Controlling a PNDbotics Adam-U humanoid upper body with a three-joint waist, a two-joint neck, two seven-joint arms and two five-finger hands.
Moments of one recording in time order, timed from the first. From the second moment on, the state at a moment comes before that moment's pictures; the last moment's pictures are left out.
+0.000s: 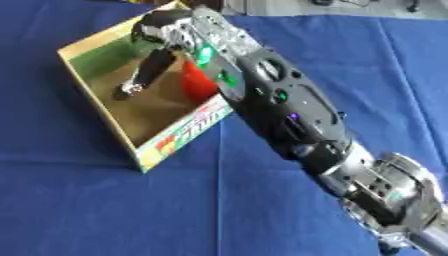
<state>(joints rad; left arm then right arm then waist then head) -0.39 0.18 0.02 -1.98 -0.05 -0.09 0.31 -1.29 -0.21 0.33 -1.19 0.97 0.25 0.70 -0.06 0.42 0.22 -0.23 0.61</state>
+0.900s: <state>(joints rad) -0.37 0.18 0.03 -1.98 -0.05 -0.08 0.32 -1.19 -0.46 0.18 -1.68 0.66 0.40 0.57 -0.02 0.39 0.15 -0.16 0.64</state>
